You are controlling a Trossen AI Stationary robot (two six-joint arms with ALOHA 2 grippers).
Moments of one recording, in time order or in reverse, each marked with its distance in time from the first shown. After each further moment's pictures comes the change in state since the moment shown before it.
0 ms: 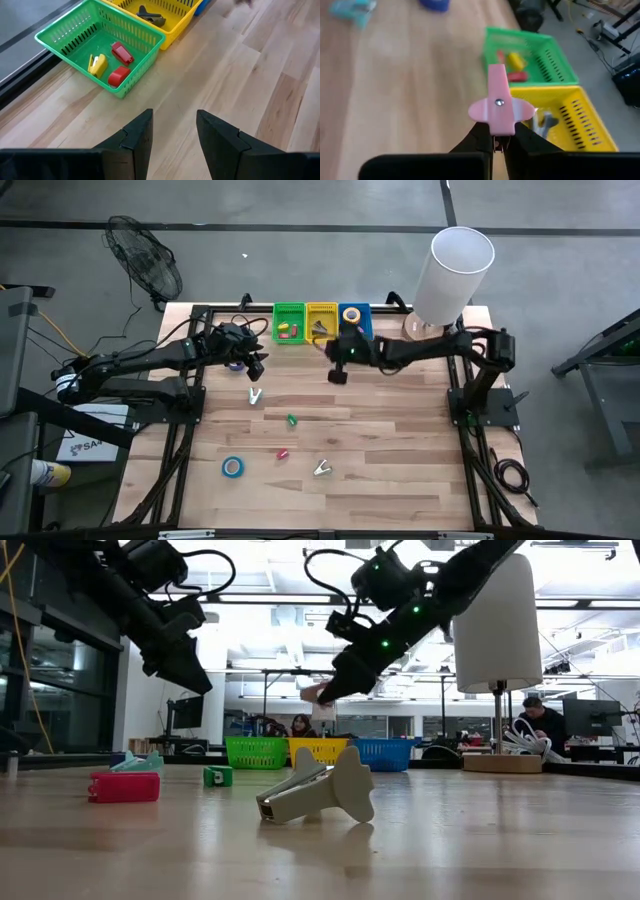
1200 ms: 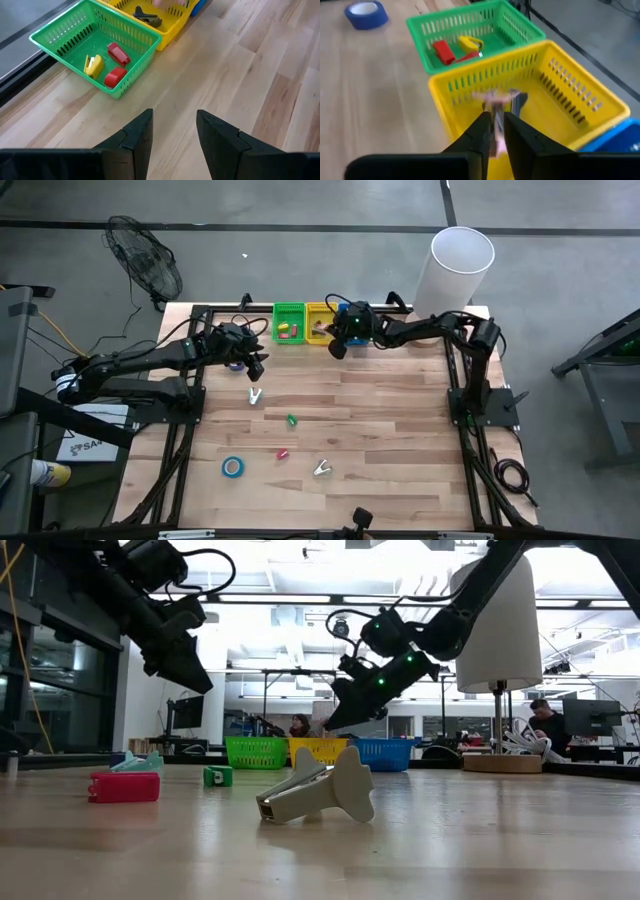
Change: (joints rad) left arm 0.000 0.000 0.001 0.003 0.017 0.000; right arm -0.280 0.155 0.000 0.199 -0.271 0.229
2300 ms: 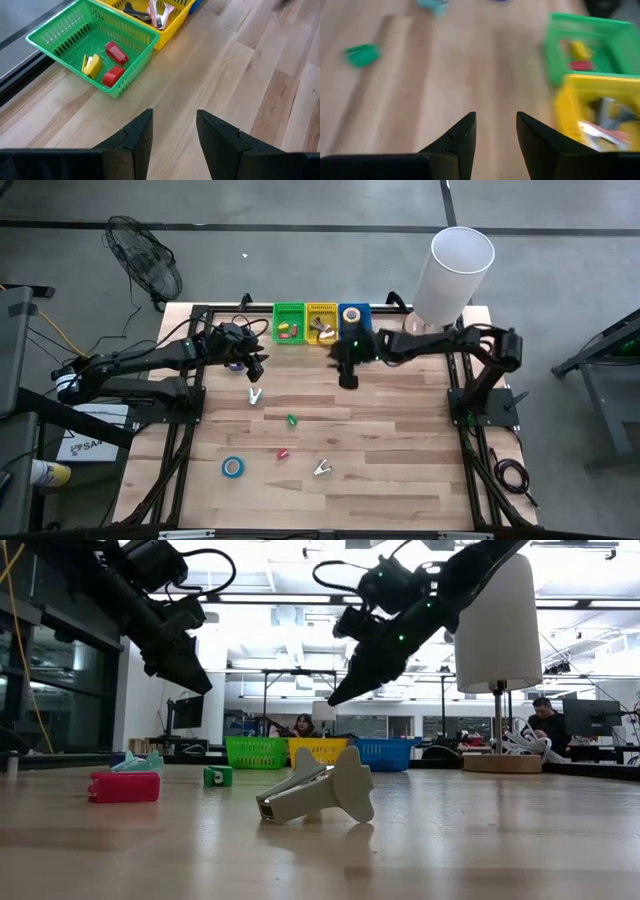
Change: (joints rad) left arm 0.000 0.000 -0.001 -0.005 0.010 0.015; right arm 0.225 -0.207 0.000 -0.371 -0.058 -0.237
